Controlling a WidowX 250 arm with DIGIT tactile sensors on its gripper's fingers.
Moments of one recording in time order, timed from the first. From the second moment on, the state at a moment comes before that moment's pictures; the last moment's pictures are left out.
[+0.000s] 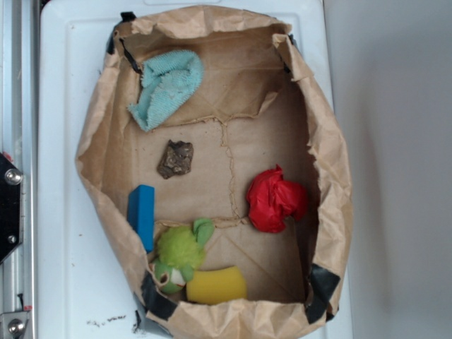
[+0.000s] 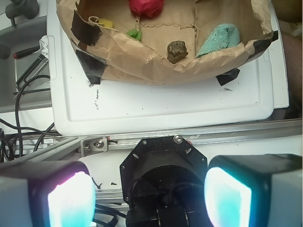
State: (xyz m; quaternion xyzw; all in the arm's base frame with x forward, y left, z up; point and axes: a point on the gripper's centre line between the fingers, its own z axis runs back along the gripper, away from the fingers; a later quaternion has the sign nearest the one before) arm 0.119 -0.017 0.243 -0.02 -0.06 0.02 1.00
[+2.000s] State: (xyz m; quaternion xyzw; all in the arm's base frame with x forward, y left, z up) arm 0.268 0.043 0.145 0.04 -0.06 0.06 1.00
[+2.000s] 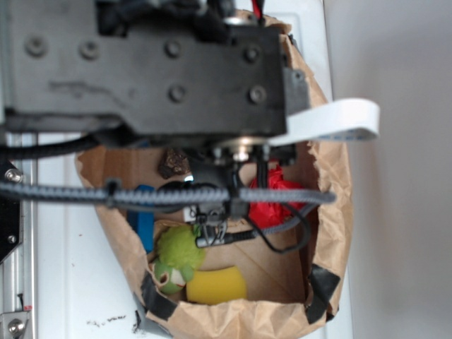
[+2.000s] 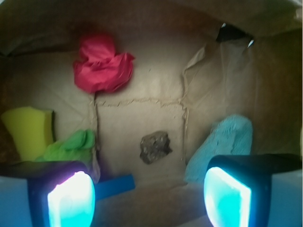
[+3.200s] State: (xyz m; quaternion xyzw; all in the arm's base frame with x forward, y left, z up) arm 0.266 0.053 0.109 0.07 -0.02 0.10 0.99
